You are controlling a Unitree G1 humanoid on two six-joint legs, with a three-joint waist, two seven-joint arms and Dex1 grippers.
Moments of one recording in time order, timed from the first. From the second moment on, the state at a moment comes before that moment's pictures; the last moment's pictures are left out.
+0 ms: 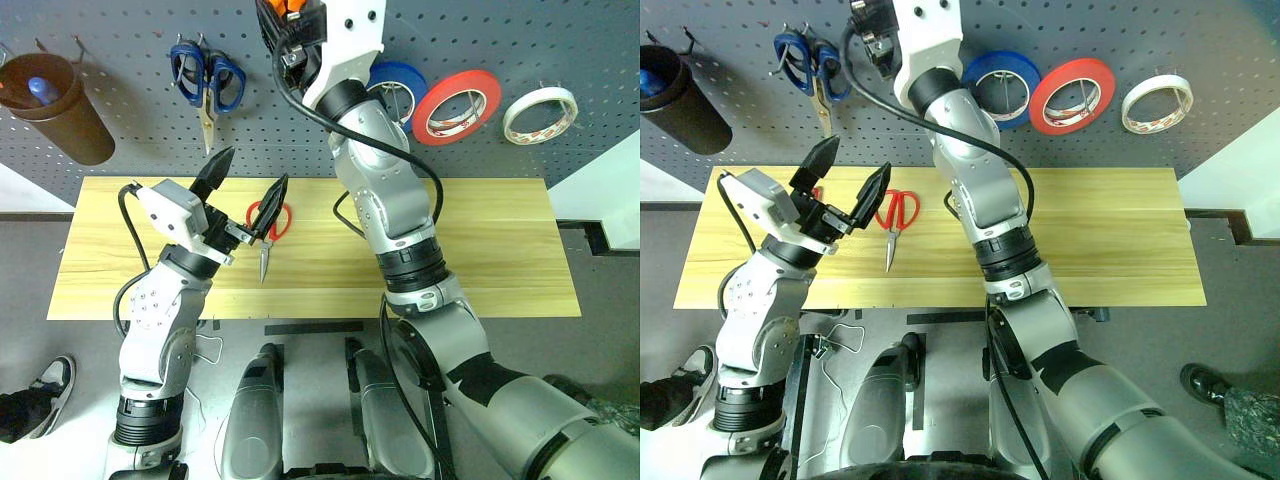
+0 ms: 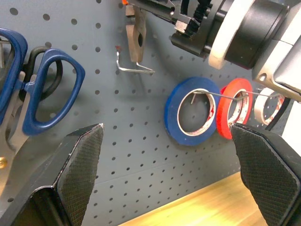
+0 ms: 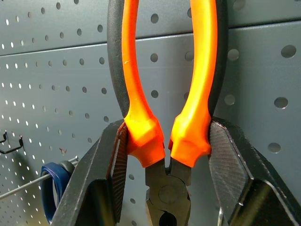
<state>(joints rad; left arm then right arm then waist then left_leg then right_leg) -0.23 0.26 0.09 -0.41 -0.43 0.06 -0.43 -1.13 0.10 0.05 0.28 0.08 0.08 0.11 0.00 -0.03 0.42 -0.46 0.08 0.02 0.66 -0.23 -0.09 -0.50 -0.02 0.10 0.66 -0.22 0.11</state>
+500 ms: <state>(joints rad) -0.20 0.27 0.09 -0.46 -0.43 0.08 -0.41 -1.15 0.10 0.05 0.38 0.08 -0.02 0.10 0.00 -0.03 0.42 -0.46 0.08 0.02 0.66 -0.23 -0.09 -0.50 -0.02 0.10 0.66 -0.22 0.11</state>
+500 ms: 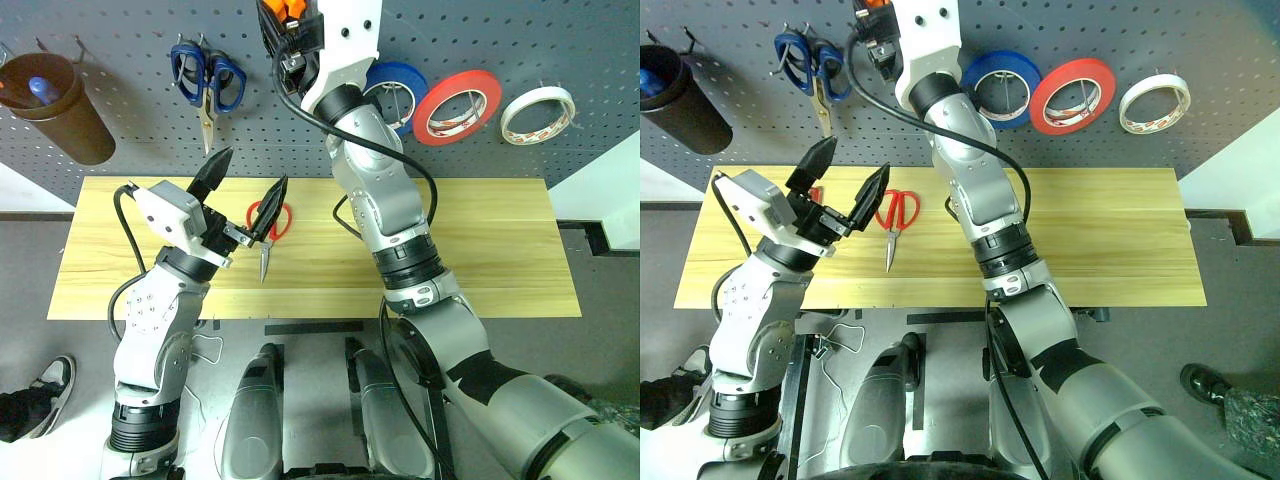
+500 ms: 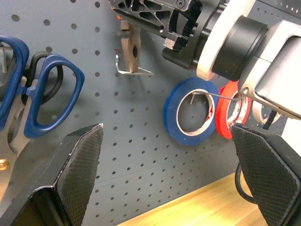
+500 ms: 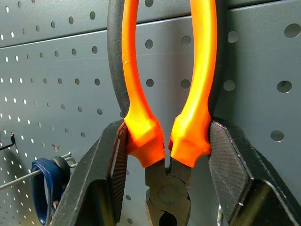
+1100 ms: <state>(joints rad) -0.19 0.30 0.11 -0.52 -0.45 0.13 -0.40 -1.19 0.09 0.05 0.52 0.06 -0.10 0.12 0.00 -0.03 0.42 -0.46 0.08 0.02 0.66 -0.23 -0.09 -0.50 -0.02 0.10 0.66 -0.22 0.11</state>
